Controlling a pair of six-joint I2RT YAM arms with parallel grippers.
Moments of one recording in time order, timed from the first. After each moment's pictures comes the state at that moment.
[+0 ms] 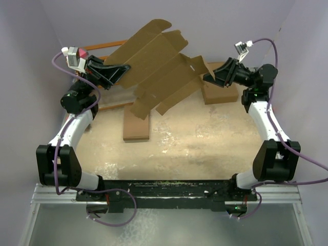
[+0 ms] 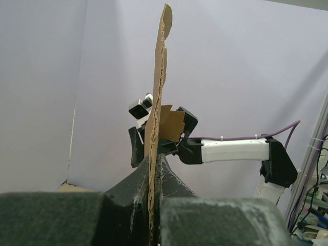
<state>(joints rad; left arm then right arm) -0.05 1.42 1.10 1.52 0.86 -1.33 -0.06 1.48 1.22 0.70 -1.25 1.10</state>
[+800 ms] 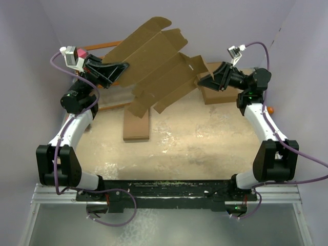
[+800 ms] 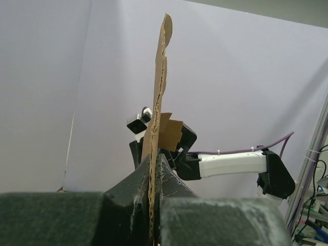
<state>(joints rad) -0.05 1.42 1.10 1.52 0.82 -1.35 0.00 1.48 1.15 0.76 -1.25 1.12</state>
